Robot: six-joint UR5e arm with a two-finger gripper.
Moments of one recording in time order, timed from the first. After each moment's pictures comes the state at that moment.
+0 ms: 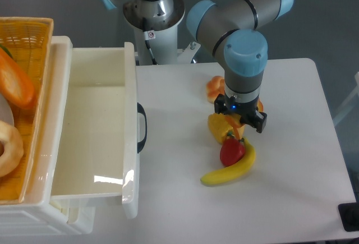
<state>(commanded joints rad) 2.61 -1.90 -1.56 -1.19 1.67 1.12</state>
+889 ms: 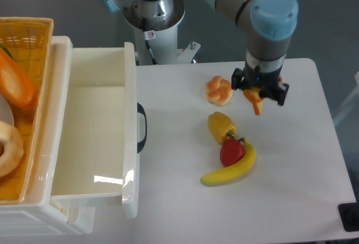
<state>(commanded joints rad) 2.72 -1.77 -1.45 -1.44 1.66 1.10</state>
